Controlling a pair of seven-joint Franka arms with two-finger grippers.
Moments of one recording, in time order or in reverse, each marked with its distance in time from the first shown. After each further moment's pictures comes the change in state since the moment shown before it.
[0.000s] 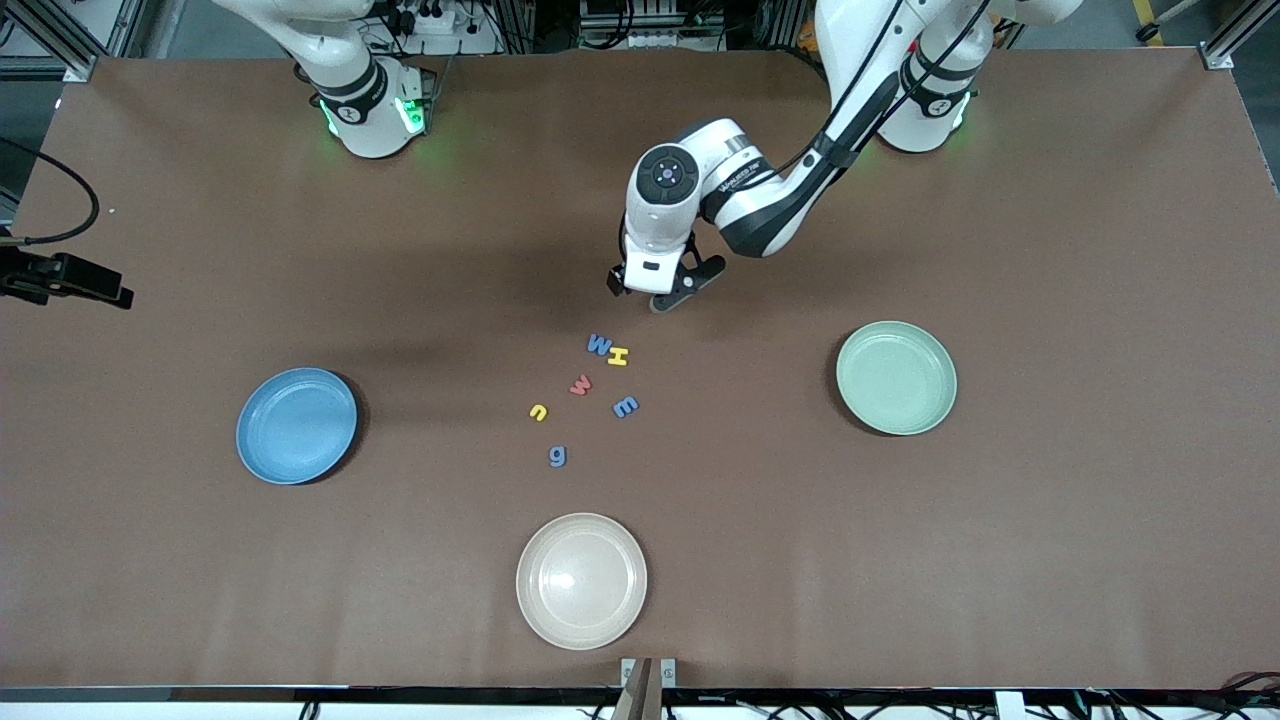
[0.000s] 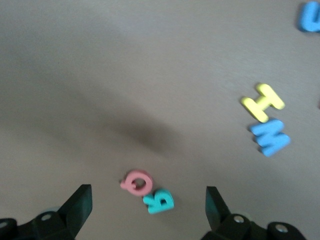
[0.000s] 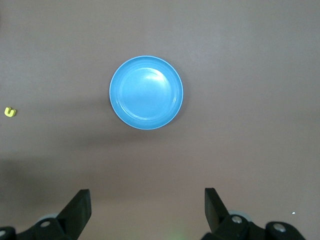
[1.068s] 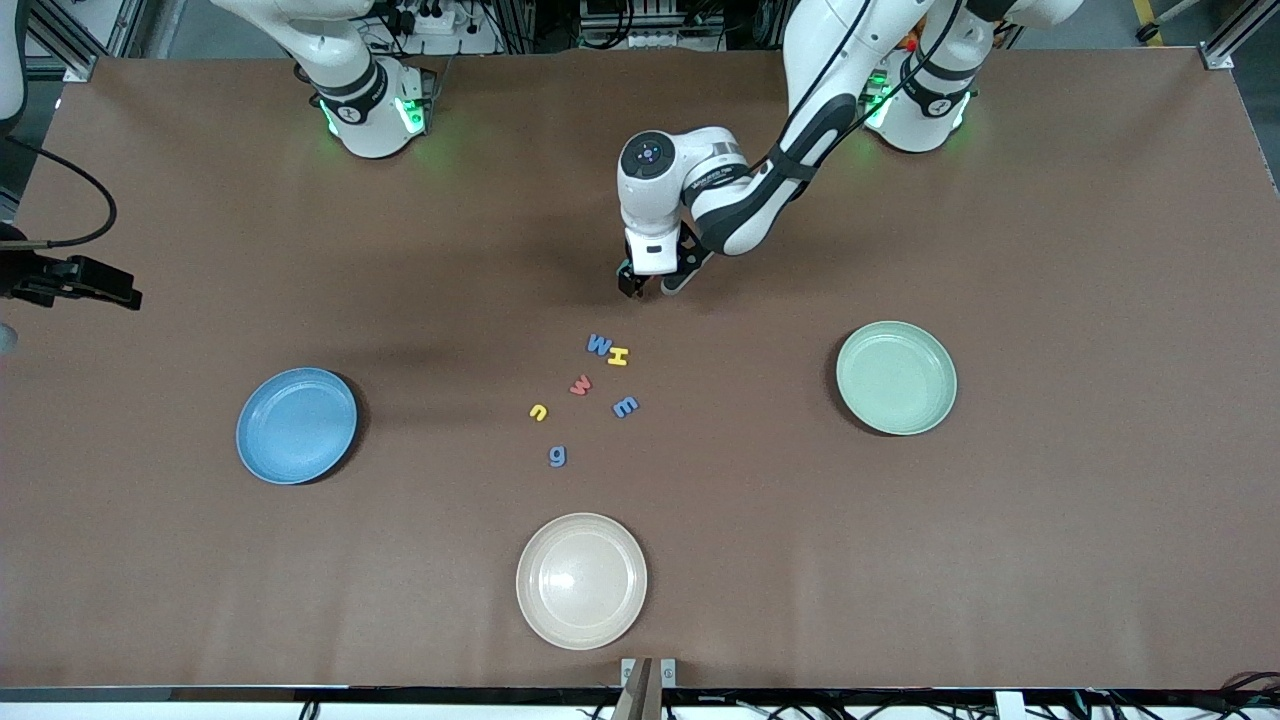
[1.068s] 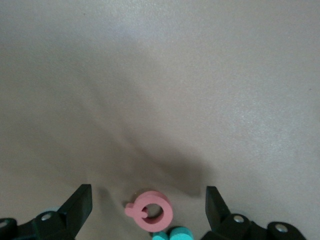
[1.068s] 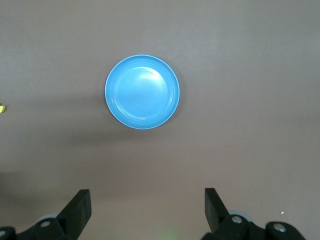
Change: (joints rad) left arm -0.068 0.089 0.001 -0.046 0.275 0.090 -0.473; right arm 0.030 0.003 0.000 -0.002 -0.042 0.004 0.000
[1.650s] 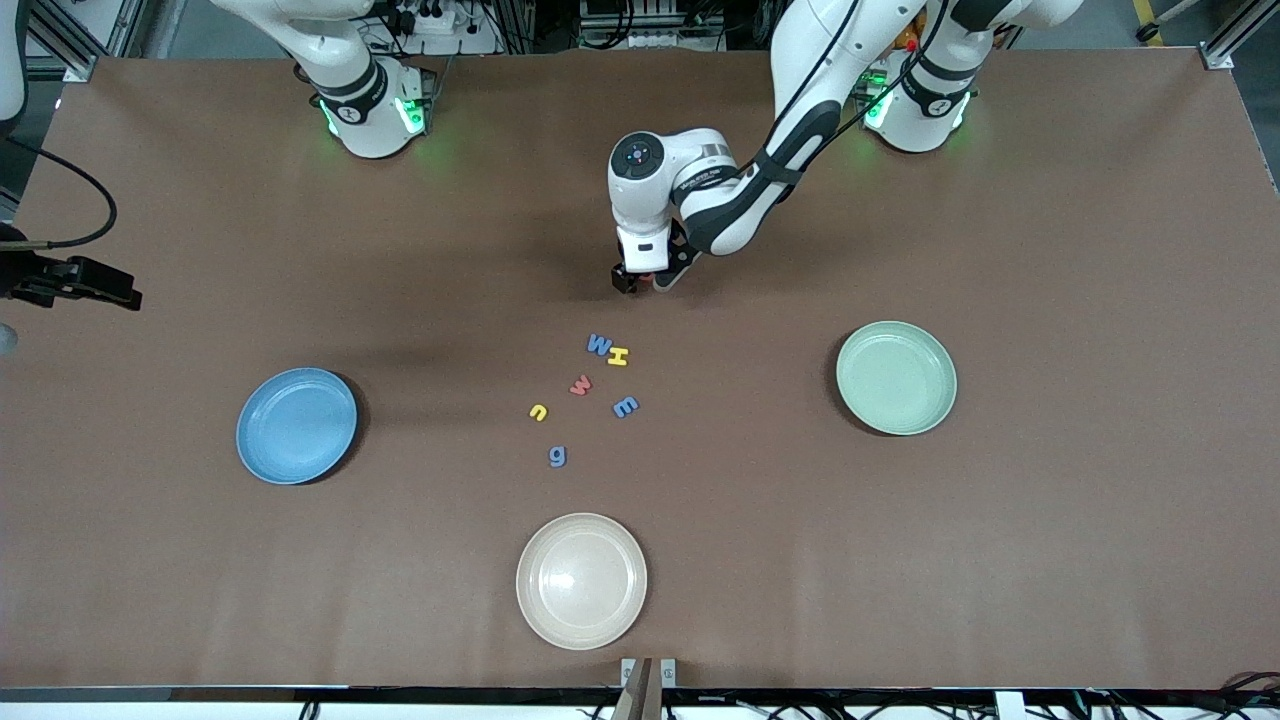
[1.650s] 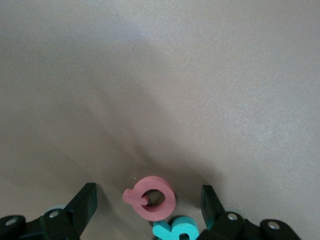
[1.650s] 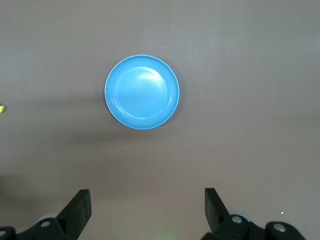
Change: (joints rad) left arm -0.028 0.031 0.002 0.021 0.001 0.000 -0.024; right arm 0.000 0.001 0.000 0.000 -0.001 0.002 0.000
